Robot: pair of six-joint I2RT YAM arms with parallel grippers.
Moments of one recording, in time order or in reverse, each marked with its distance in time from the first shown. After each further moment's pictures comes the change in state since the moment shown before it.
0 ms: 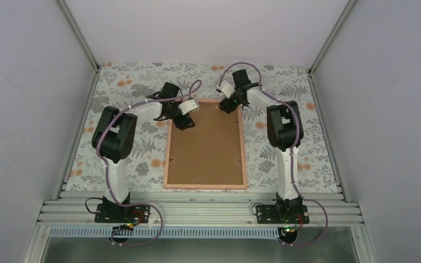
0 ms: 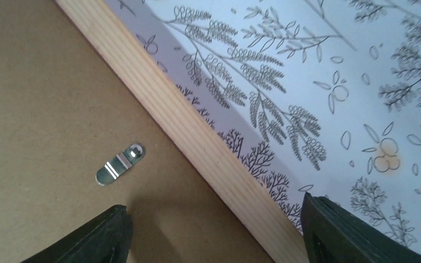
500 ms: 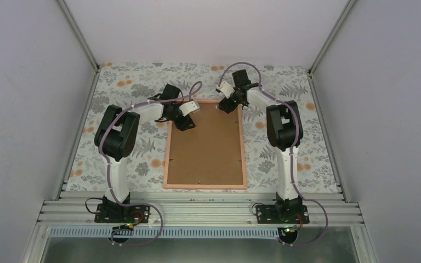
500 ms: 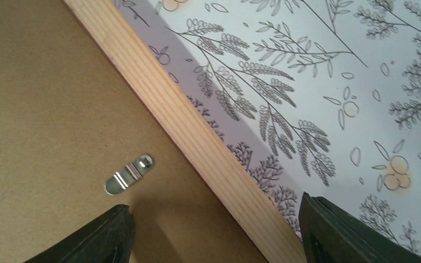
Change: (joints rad) left arm -0.008 0.038 -0.014 0.041 -0.002 -0.023; right arm 0.005 0.021 0.001 0.025 -0.029 -0.026
